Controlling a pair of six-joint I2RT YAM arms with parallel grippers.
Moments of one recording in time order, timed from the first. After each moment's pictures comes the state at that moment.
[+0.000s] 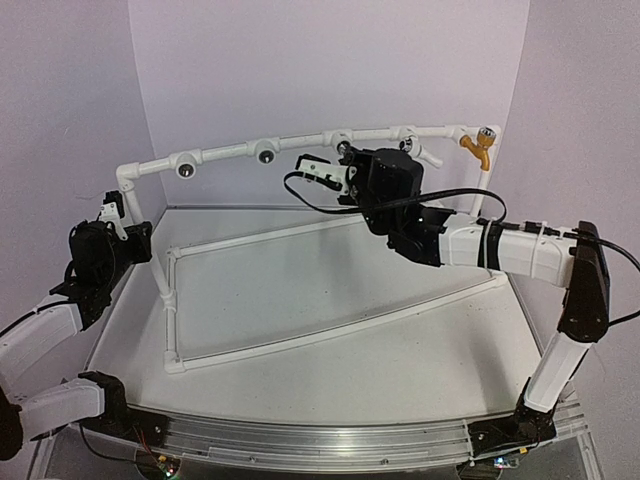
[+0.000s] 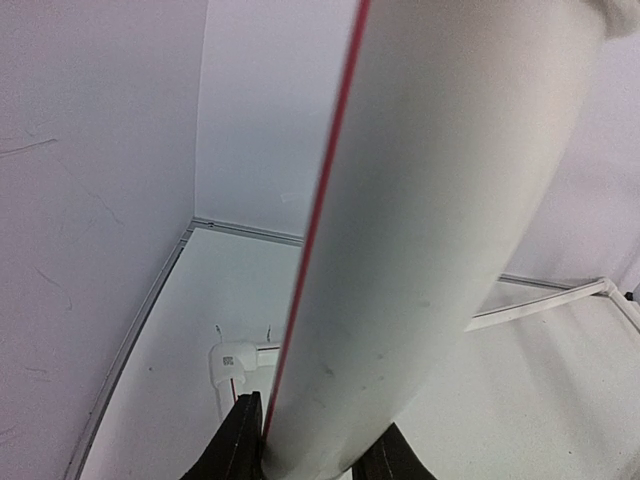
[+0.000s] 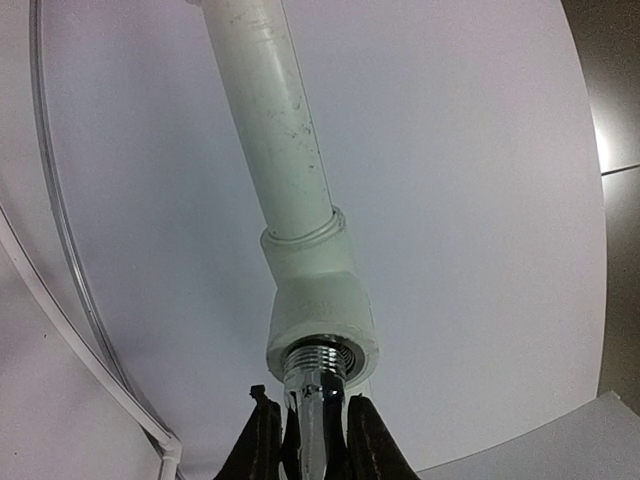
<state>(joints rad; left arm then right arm) -0.15 0.87 0.50 0.22 -0.11 -0.23 0.91 1.77 1.46 0.41 0.68 -1.40</state>
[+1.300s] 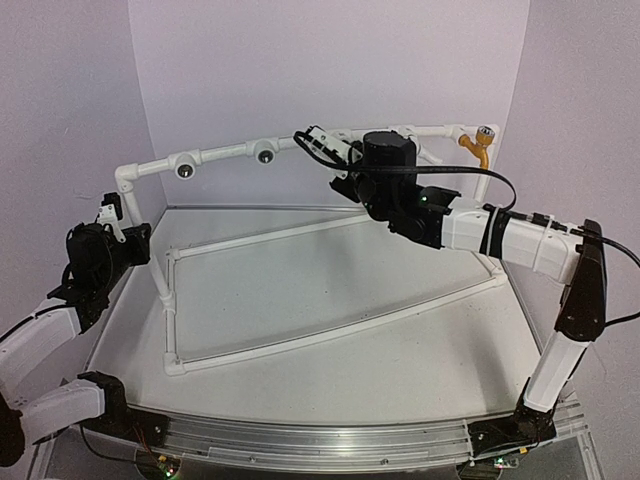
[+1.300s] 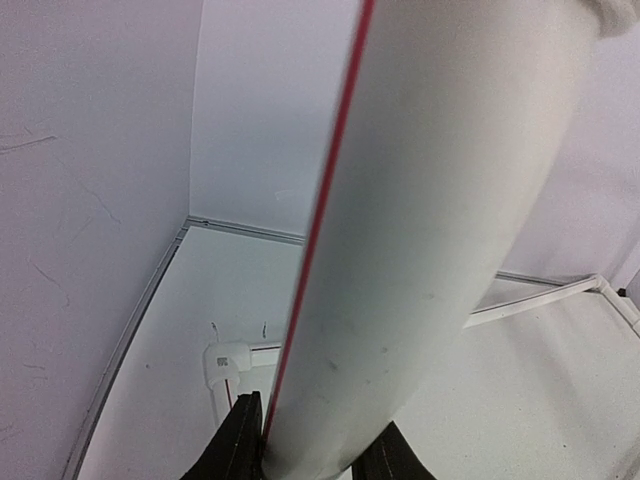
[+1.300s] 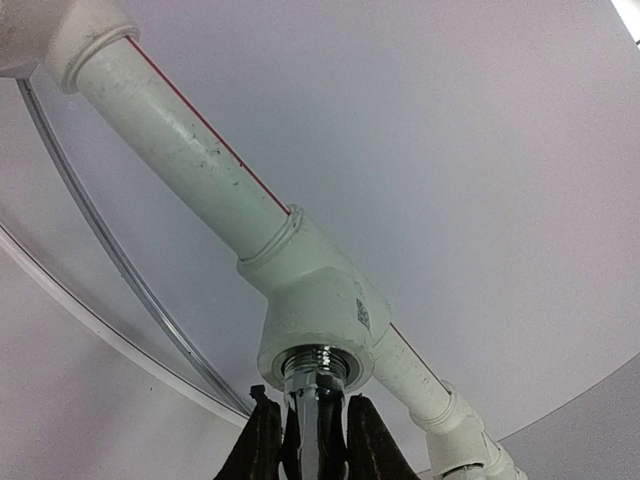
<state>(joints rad) -0.14 0.84 0.49 0.21 -0.08 -0.23 0.91 1.78 1.62 0.14 0.68 -0.90</state>
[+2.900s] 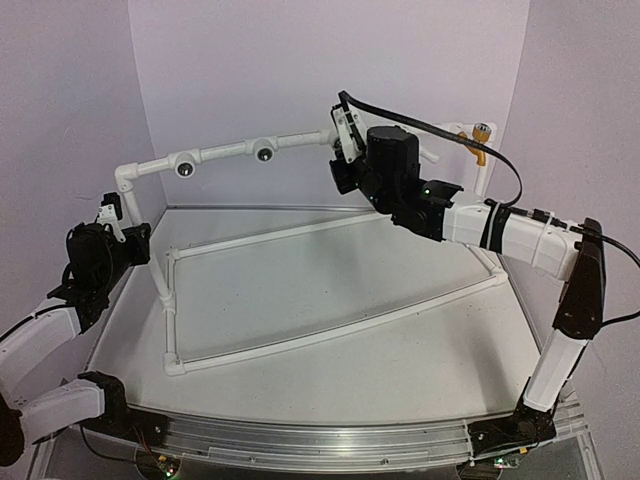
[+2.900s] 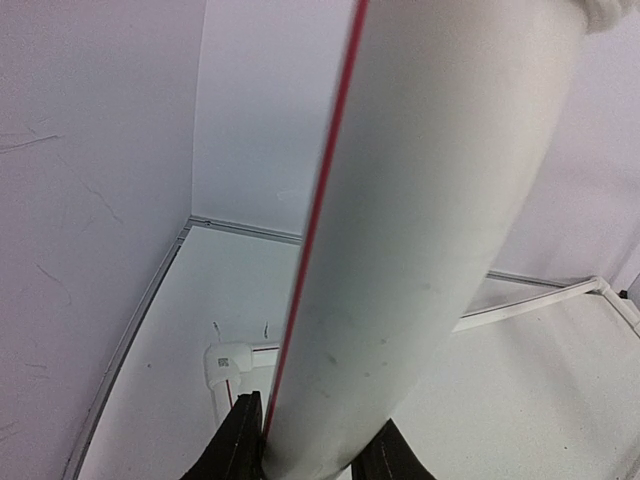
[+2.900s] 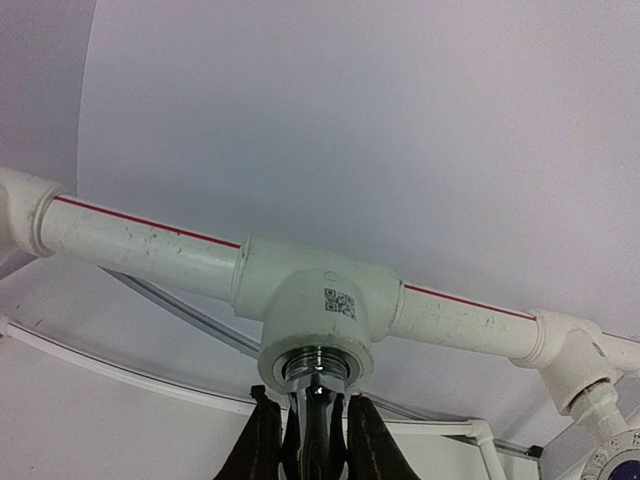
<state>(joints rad) -0.14 0.84 0.49 0.21 -0.08 -0.24 0.87 1.80 1.65 0.10 0.57 -0.26</state>
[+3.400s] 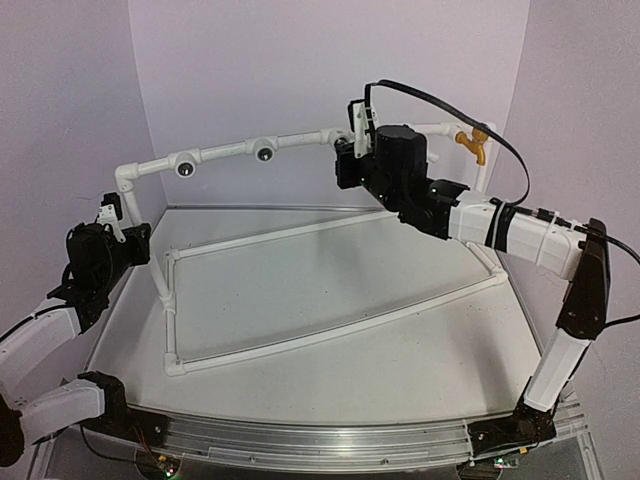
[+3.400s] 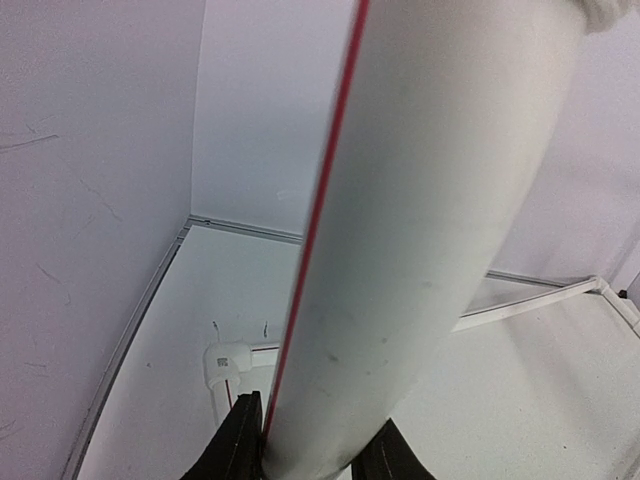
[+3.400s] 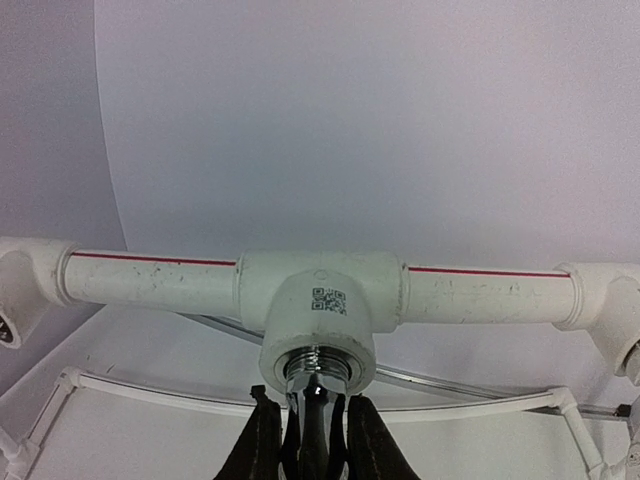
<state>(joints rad) -0.15 0.83 0.49 0.20 -0.08 -0.24 0.84 1.78 1.62 0.11 0.46 0.00</state>
